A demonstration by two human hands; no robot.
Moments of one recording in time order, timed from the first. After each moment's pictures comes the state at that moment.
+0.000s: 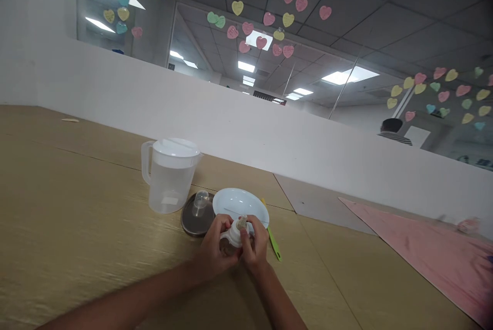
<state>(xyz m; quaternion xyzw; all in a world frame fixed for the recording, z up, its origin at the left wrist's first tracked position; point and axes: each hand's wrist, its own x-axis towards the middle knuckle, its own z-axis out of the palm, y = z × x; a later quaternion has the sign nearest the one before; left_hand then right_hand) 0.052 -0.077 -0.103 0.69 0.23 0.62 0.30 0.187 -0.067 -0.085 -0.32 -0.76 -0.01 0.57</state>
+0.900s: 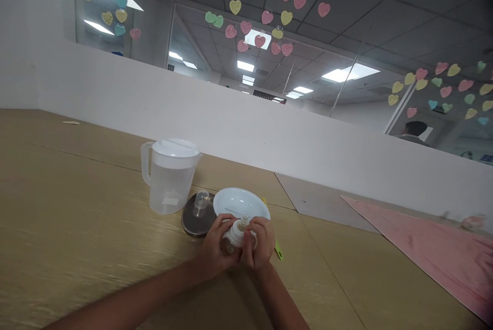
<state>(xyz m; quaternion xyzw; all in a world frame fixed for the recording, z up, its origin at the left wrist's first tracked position) 0.048 -0.073 -0.102 0.75 0.25 0.58 0.20 0.184 -0.072 -0.078 -0.25 -0.72 -0.23 0.60</state>
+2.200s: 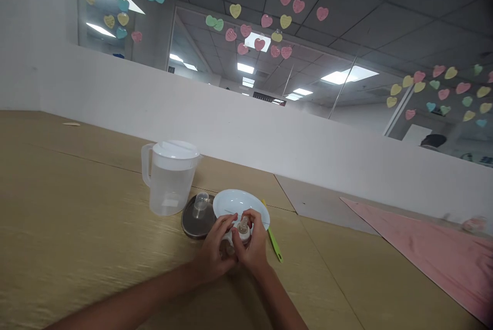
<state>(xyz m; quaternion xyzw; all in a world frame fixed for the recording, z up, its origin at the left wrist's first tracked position) 0.044 -0.067 -0.117 0.78 0.22 0.57 0.17 0.176 -0.070 -0.078 -0.37 -0.74 -0.05 0.56</state>
